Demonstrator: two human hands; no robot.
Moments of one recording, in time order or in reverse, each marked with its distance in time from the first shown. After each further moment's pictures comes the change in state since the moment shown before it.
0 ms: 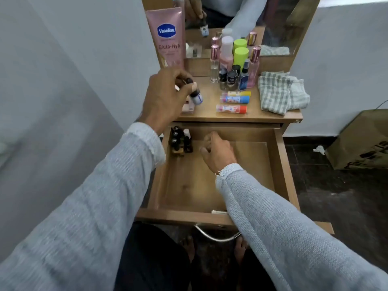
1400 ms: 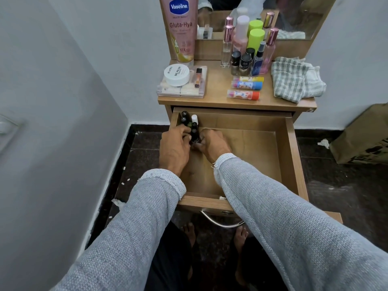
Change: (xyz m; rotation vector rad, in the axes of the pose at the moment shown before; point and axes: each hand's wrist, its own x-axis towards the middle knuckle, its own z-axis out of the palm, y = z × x) left_hand -0.099 -0.096 0.064 0.059 -0.017 -0.288; right_hand 0.019 -0.008 0.037 -0.141 -0.151 -0.014
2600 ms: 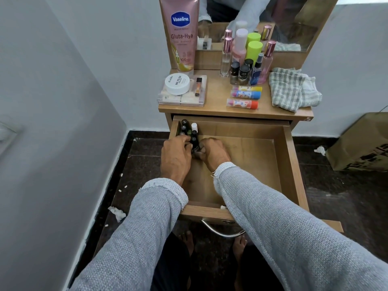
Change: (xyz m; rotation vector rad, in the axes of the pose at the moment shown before) left_hand -0.003 0.005 0.002 0.091 0.025 0.021; right_hand -0.006 -0.001 -0.004 -0.059 -0.027 -0.025
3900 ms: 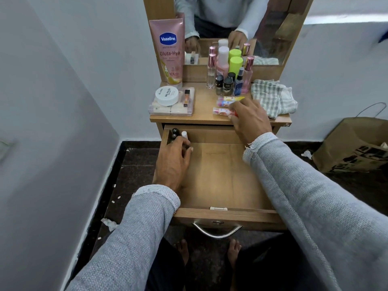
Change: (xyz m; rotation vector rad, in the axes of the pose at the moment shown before) left_hand -0.007 0.014 -0.007 0.009 -0.004 0.199; right_hand -0.025 0.029 -0.137 -0.390 0.582 -0.276
